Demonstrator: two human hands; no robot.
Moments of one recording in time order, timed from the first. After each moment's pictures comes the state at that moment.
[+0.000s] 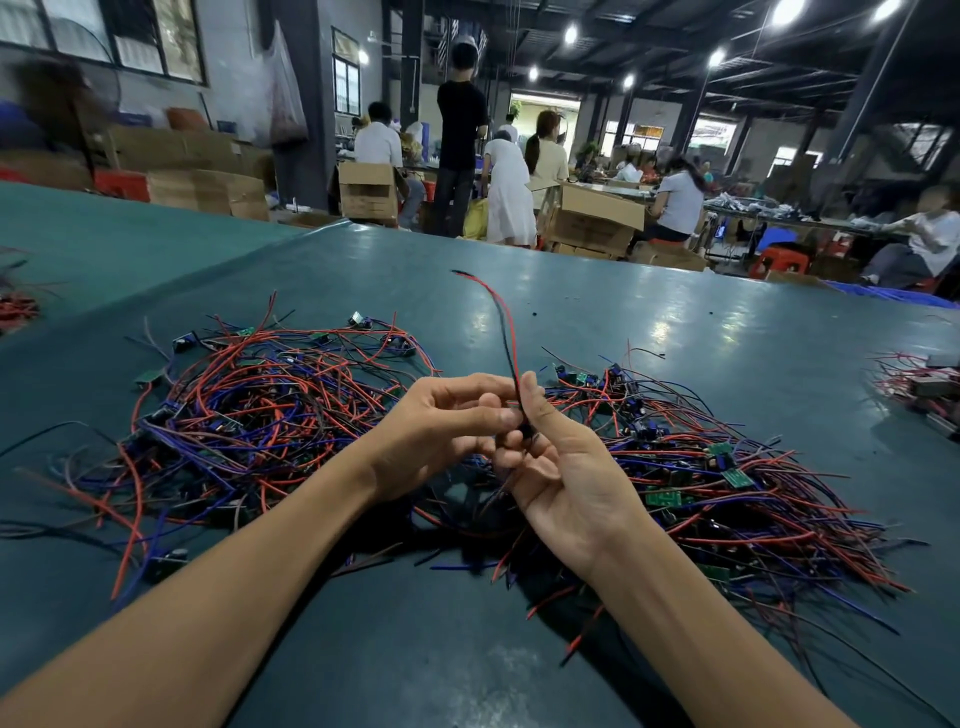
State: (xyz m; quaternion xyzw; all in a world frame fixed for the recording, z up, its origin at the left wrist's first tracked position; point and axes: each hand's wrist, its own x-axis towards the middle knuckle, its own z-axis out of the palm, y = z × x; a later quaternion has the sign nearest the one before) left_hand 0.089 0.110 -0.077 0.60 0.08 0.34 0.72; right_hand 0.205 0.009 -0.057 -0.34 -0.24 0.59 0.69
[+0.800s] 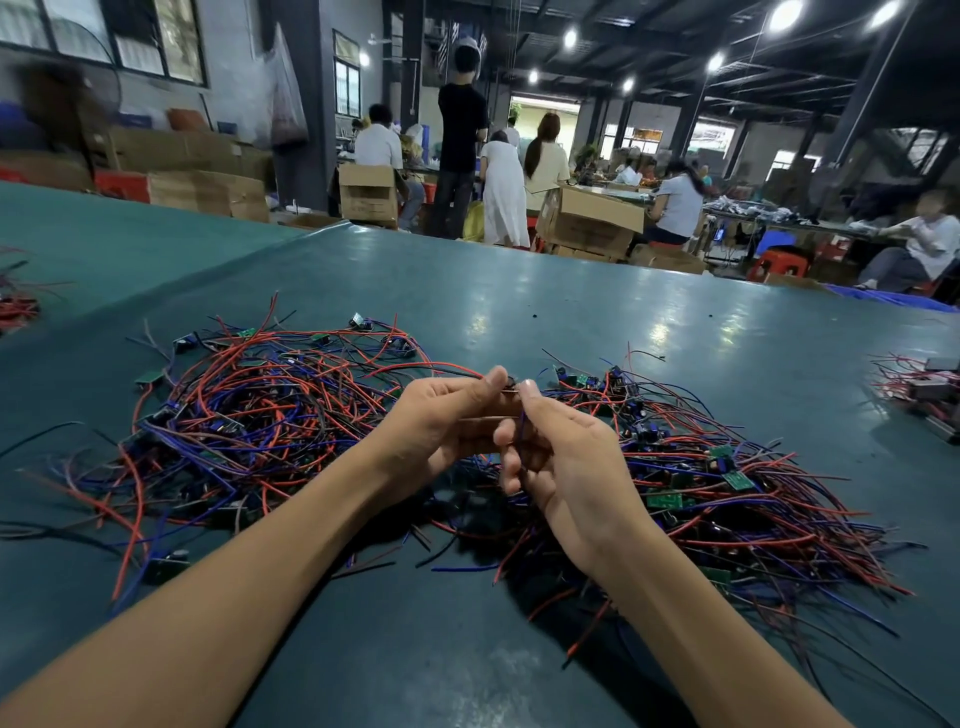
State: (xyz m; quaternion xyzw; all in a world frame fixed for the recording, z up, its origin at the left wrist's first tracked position) left_hand 0.096 0.114 -0.079 0.58 0.09 0.32 0.74; right_hand 0.205 0.007 -0.053 -0.45 -0.36 0.47 0.67
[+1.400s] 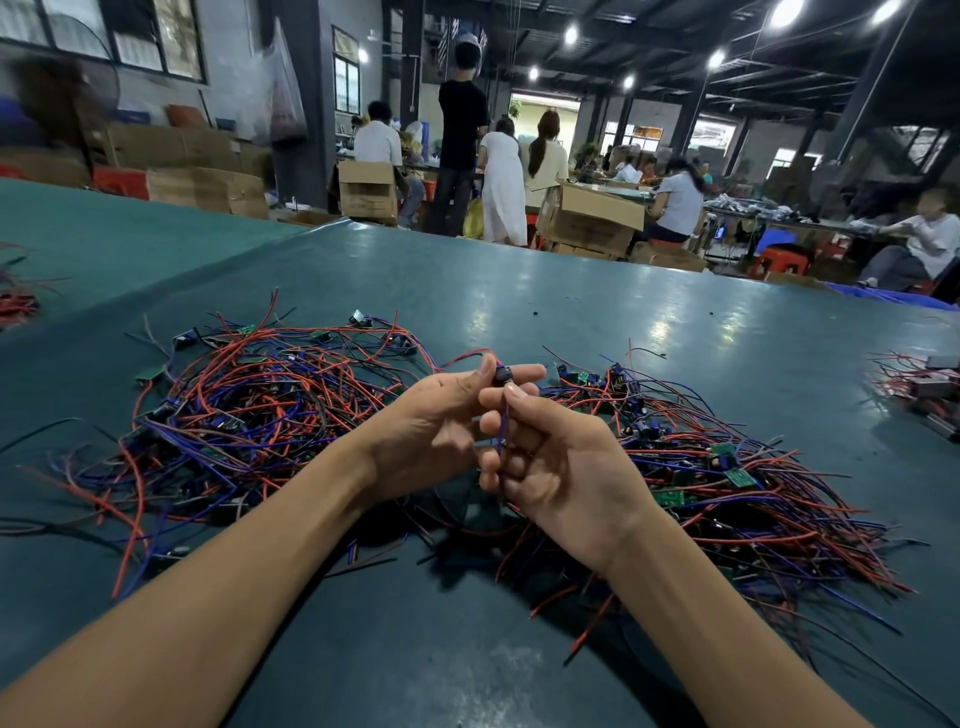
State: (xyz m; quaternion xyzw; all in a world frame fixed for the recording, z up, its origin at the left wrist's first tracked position) left_hand 0.089 0.113 -0.069 0.52 0.03 0.22 0.83; right_hand 0.211 0.004 -0.049 -0.38 -0.35 0.62 0.59
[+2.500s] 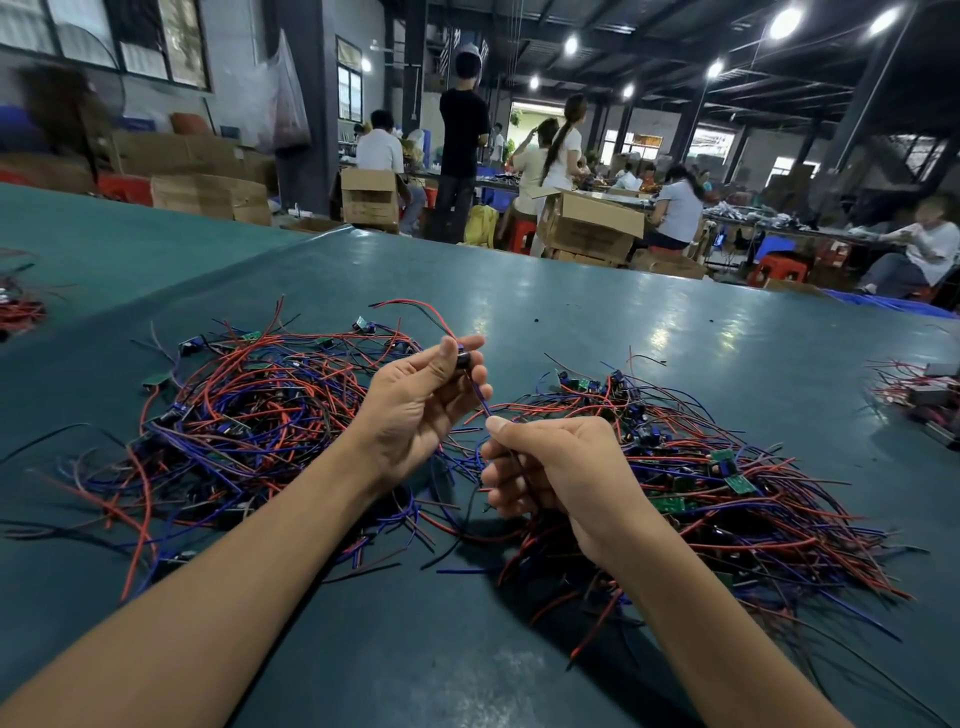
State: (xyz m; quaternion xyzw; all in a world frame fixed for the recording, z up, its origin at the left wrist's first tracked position) left_hand 0.090 0.134 -0.073 0.39 0.08 0.47 0.79; right_hand 0.212 0.001 -0.048 -0.56 -0.43 0.44 0.55
